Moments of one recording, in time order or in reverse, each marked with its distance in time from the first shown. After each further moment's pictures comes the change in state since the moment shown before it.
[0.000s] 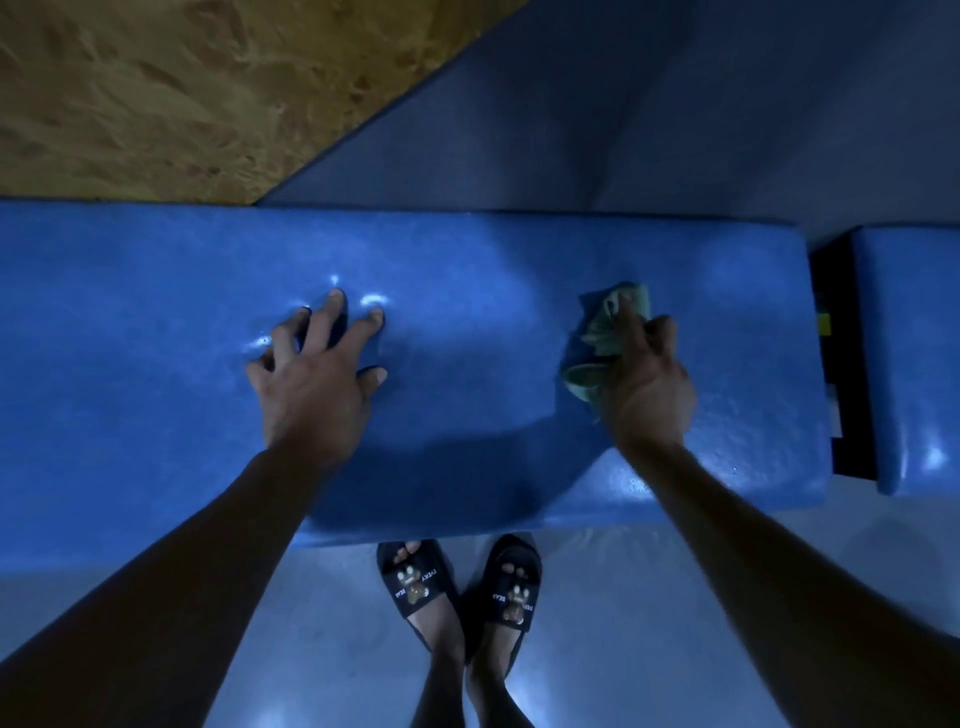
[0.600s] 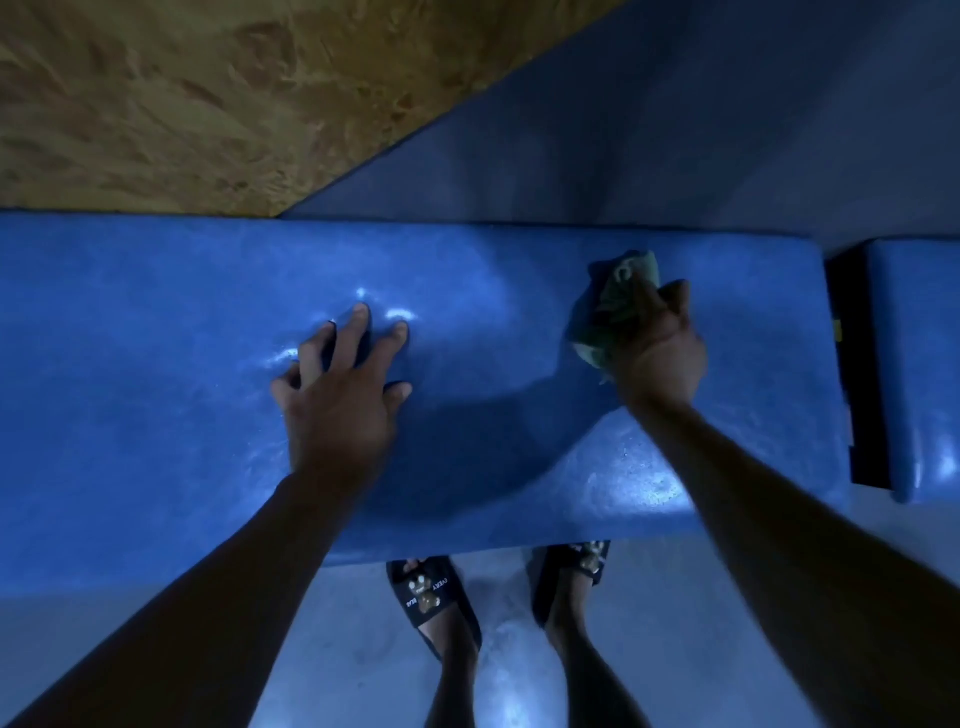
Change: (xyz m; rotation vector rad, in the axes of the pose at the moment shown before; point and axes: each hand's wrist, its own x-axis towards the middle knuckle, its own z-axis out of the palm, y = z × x) left_hand -0.001 -0.011 0.008 -0.007 0.089 0.071; right_hand 0.041 -0.036 -0.002 0.103 0.063 0.052
